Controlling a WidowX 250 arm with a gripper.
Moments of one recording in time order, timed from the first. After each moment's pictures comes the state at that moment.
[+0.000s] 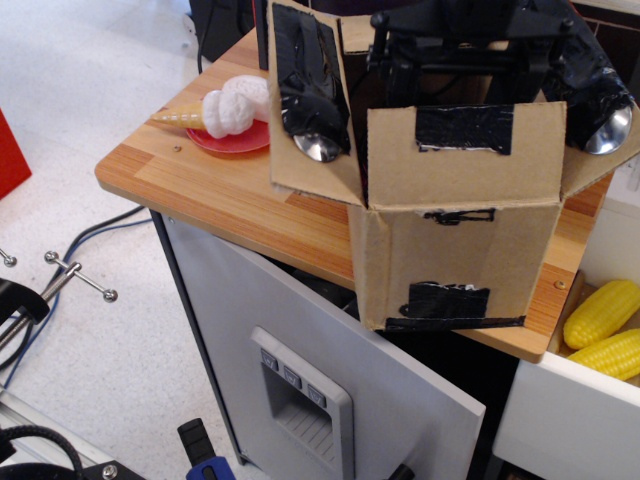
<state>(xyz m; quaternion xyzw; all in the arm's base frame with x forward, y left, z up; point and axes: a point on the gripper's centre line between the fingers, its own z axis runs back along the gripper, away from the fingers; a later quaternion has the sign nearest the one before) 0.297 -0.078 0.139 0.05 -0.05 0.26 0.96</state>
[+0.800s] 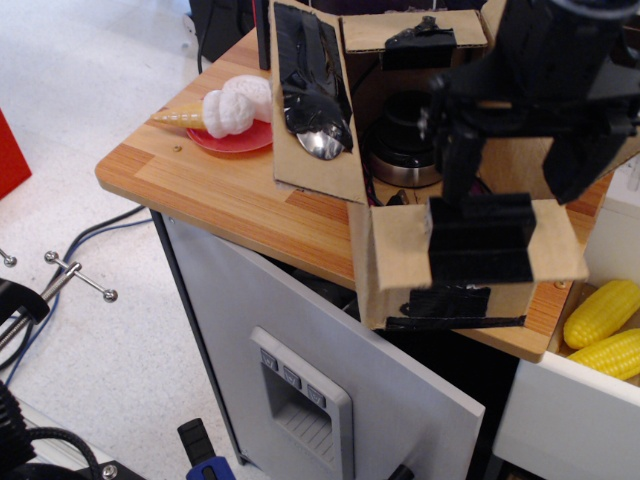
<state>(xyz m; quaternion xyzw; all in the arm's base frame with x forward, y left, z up) 0.263 -0.121 0.133 0.04 -0.08 0.30 0.95</state>
